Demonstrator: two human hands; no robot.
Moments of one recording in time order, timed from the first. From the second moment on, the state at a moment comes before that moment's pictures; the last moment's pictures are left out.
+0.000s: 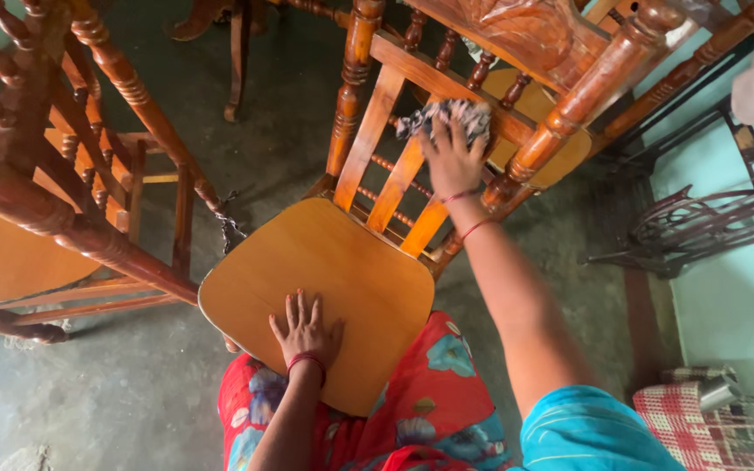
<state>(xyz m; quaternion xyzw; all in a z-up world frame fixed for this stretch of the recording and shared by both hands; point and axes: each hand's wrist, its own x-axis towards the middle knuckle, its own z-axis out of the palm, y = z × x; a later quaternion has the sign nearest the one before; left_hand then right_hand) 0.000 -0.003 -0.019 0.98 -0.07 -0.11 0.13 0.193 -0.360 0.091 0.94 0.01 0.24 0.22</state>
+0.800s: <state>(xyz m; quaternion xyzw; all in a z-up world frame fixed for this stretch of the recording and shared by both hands) -0.001 -0.004 -0.028 0.98 -0.05 -0.10 0.14 0.075 -0.264 0.001 0.96 0.03 -0.02 -0.28</state>
